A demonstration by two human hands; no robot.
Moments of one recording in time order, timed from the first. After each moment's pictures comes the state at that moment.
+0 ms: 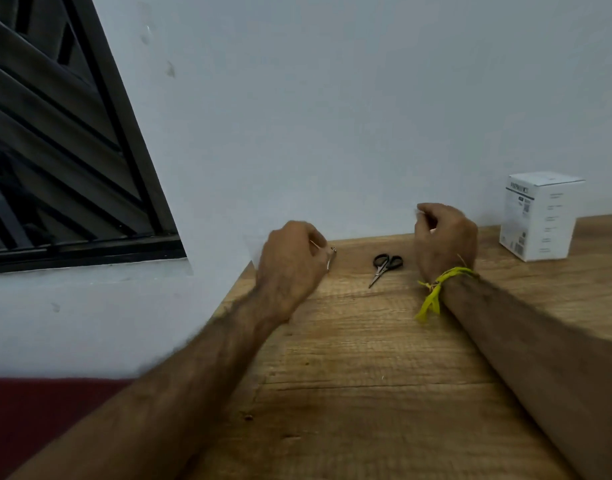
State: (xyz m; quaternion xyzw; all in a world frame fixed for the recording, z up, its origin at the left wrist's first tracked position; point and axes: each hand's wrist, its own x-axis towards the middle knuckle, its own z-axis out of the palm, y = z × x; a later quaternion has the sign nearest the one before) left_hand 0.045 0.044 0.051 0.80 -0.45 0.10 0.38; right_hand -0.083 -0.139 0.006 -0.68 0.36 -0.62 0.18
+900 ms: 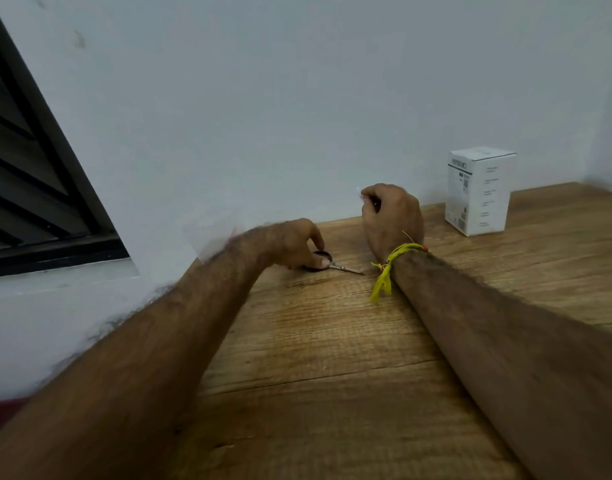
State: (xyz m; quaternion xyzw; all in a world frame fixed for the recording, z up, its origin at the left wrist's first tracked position) left_hand 0.052 -0.052 0.051 0.80 -0.58 -0.12 0.06; right_hand -0.086 -0.157 0.002 -0.71 0.36 -0.58 0.15
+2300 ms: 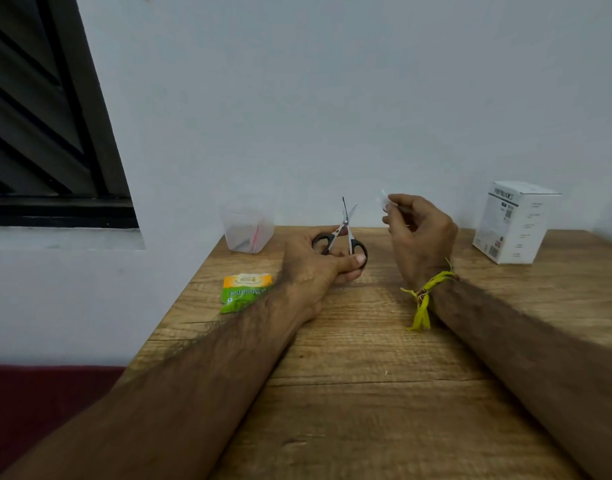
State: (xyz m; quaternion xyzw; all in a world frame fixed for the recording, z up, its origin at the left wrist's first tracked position) left_hand 0.035 0.010 0.000 0.50 -0.32 -0.33 0.73; right_hand -0.066 -0.114 0.001 -0.67 0.24 -0.66 0.24
